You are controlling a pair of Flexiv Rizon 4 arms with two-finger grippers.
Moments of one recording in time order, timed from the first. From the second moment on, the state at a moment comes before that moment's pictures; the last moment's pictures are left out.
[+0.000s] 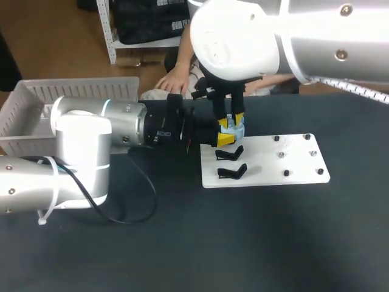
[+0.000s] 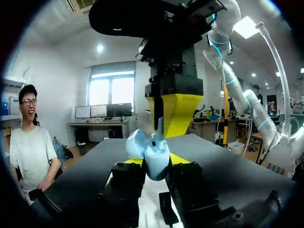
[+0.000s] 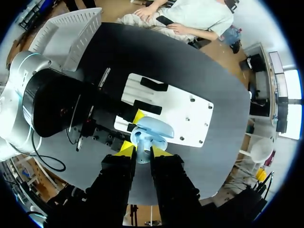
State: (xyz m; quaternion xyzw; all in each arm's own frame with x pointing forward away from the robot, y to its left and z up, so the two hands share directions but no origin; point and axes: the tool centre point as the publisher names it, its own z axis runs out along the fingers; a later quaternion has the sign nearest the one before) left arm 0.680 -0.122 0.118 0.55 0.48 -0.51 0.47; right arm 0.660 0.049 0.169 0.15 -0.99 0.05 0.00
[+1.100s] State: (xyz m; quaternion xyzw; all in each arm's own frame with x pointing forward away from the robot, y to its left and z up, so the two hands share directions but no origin) left arm 0.680 -0.122 0.118 0.55 0.48 -0.51 0.47; right arm 0.667 0.052 0.163 0.15 -0.99 0.05 0.01
